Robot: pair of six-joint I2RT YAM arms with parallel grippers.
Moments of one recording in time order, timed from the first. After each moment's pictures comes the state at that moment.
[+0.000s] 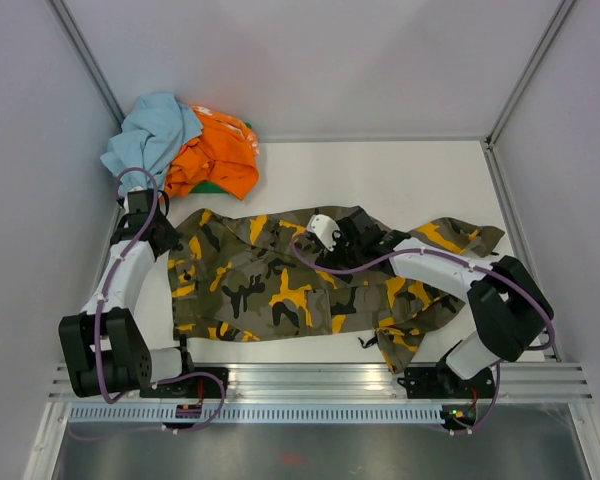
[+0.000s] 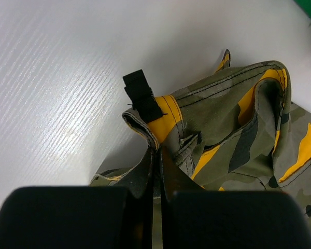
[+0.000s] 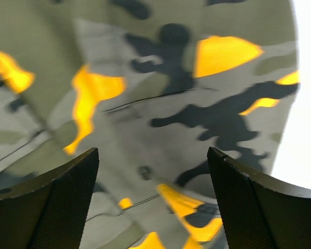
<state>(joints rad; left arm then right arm) 0.14 1.30 0.89 -0.46 -0.17 -0.47 0.69 1.56 0.95 -0.30 -0.01 -0.46</state>
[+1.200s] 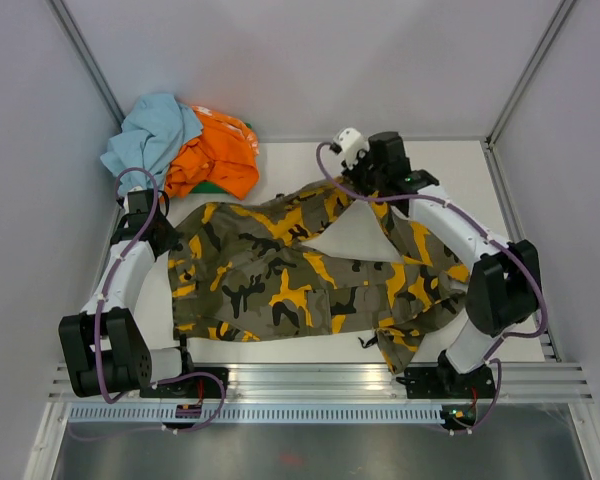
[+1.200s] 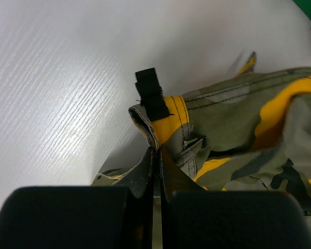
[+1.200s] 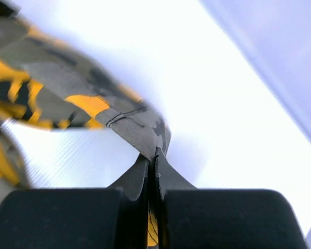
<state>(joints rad) 0.14 1.30 0.89 -0.46 -0.18 -0.47 0.44 1.69 1.40 -0.31 -0.06 -0.46</state>
